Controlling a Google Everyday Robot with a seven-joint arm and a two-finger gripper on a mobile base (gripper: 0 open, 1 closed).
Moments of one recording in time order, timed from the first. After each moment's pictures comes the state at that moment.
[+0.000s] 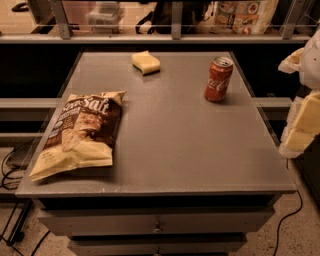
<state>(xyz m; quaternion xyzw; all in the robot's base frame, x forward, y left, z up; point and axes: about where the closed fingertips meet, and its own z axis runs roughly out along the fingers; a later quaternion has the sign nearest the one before) 0.438 -0.217 0.976 -0.60 0.78 -0.03 0.16</state>
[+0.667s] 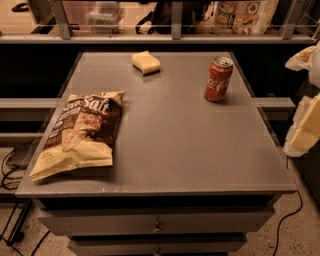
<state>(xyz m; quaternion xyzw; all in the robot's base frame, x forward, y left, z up) 0.440 -0.224 0.979 -0.60 0.78 -0.03 0.19</state>
